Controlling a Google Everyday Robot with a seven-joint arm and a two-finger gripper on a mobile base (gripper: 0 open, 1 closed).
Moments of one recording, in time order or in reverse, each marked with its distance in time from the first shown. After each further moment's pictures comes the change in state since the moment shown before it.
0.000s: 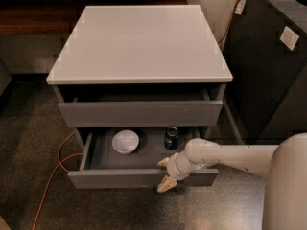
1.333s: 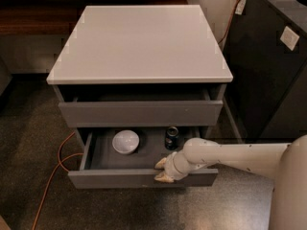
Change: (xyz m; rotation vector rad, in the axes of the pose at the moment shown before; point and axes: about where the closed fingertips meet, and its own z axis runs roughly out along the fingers) arm -0.024 0.008 -0.015 0.016 -0.008 0.010
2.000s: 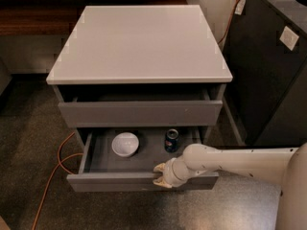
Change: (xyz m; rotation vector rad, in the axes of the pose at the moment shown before) arm -0.009 0.030 0.005 -0.033 -0.026 0.024
